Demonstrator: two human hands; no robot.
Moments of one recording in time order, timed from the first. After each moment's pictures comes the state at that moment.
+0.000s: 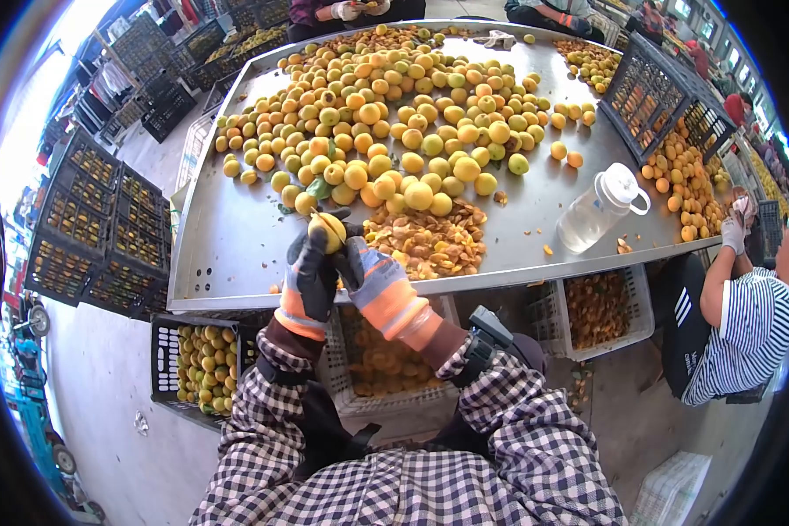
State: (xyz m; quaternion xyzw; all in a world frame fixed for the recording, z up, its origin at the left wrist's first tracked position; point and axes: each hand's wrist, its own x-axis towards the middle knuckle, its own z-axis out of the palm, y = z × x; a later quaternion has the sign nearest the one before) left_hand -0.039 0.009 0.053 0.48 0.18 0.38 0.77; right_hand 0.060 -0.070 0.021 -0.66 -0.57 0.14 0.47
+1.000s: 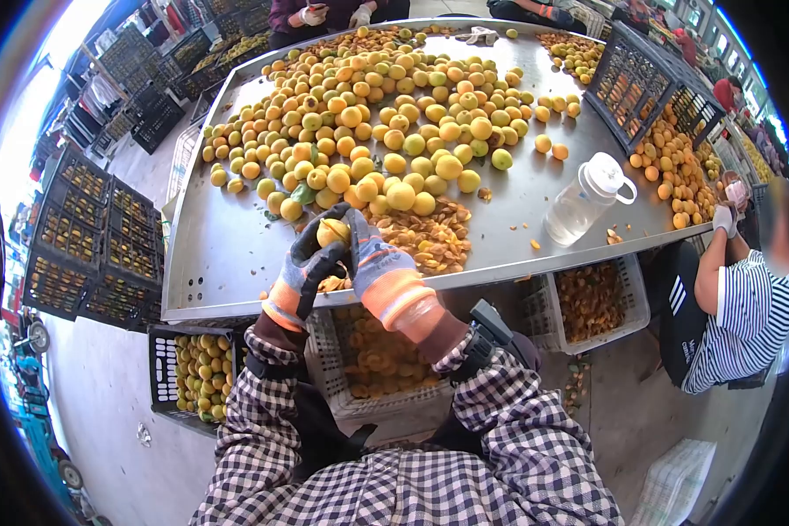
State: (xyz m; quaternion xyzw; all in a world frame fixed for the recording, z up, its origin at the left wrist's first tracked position) left_hand -0.030 0.032 0.042 0.61 0.18 0.26 0.73; right_hand 0.086 -0.075 0.029 -0.77 -0.55 0.07 0.32
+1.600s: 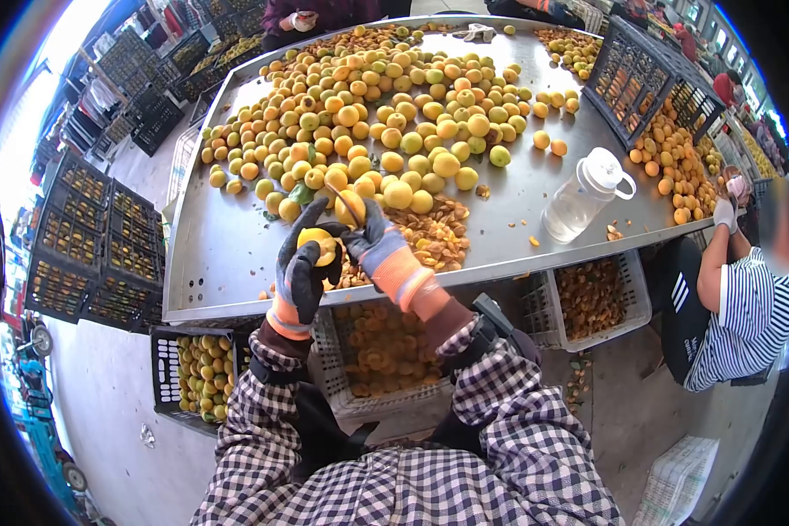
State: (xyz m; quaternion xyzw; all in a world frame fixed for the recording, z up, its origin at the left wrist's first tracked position) left_hand -0.034 0.013 0.051 0.61 0.14 0.36 0.69; right_hand 0.103 -0.063 0.032 -0.51 -0.36 0.39 0.68
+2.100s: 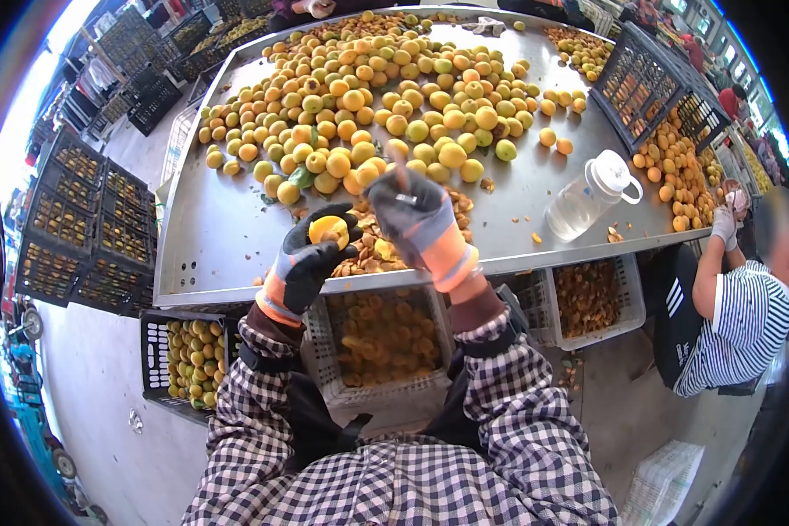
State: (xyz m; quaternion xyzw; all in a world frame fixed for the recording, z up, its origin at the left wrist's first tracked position) left_hand -0.041 0.014 0.056 0.46 0.14 0.24 0.84; right_hand 0.130 -0.087 0.087 -0.47 -0.36 0.37 0.72
